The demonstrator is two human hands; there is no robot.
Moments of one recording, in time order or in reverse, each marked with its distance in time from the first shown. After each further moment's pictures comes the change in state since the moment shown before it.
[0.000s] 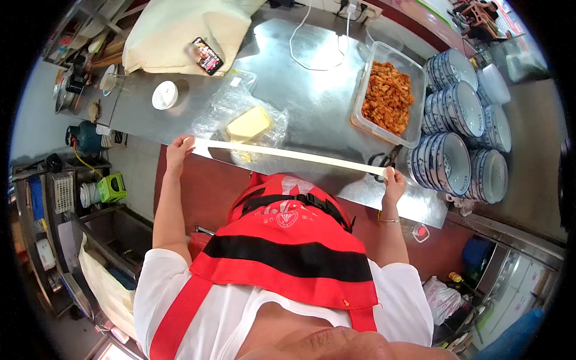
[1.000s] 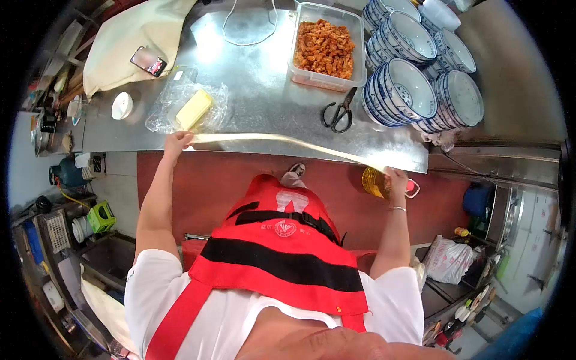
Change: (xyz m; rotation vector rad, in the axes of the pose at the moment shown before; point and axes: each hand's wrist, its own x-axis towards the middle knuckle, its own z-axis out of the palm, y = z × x) left_hand -0.041 -0.044 0.117 0.520 -0.373 -0.014; right_hand -0.011 0.065 -0.267 -0.462 0.057 0.160
